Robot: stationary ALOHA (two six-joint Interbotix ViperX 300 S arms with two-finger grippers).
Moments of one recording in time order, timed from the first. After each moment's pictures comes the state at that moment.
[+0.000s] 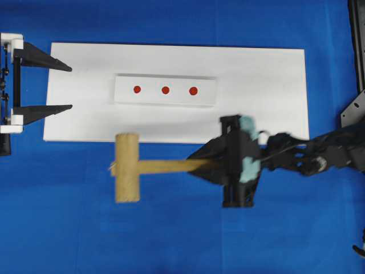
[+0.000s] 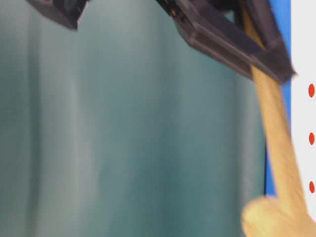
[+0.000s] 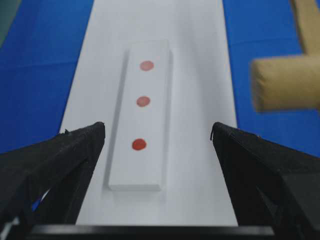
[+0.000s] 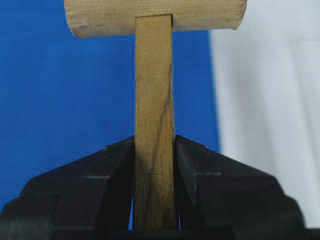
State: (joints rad) left arm 0.12 -0.87 1.18 -0.02 0.03 0.21; right arm 0.31 -0.07 0.72 1.11 -0.29 -0.75
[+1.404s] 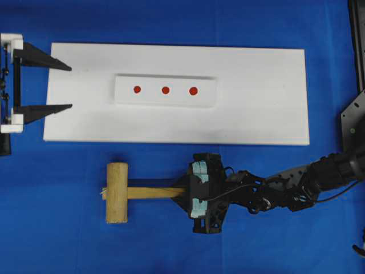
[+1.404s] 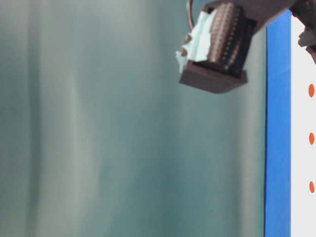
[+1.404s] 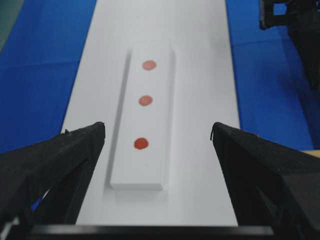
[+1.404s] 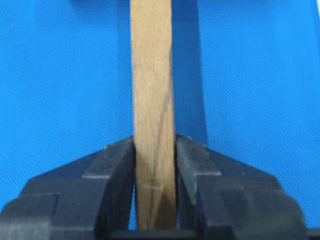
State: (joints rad) left arm 0.13 -0.87 1.19 -0.02 0.00 0.21; right arm 0.40 0.31 0.56 1.21 -0.39 -0.72
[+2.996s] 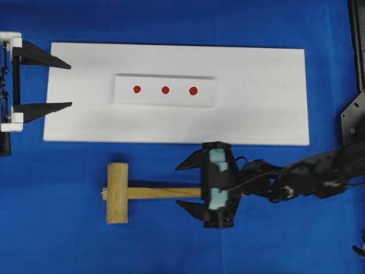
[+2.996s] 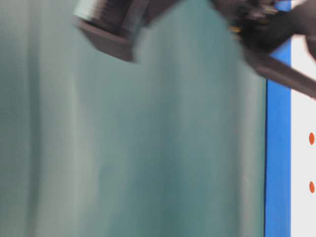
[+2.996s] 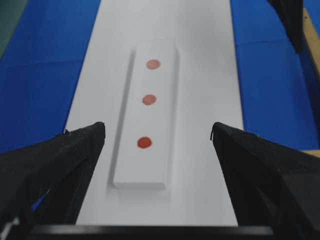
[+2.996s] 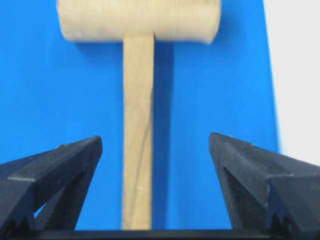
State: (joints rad) left arm 0.13 -0.87 1.19 -0.02 0.01 0.20; right arm 0.38 0.08 0.65 1.20 -0.36 -0.79
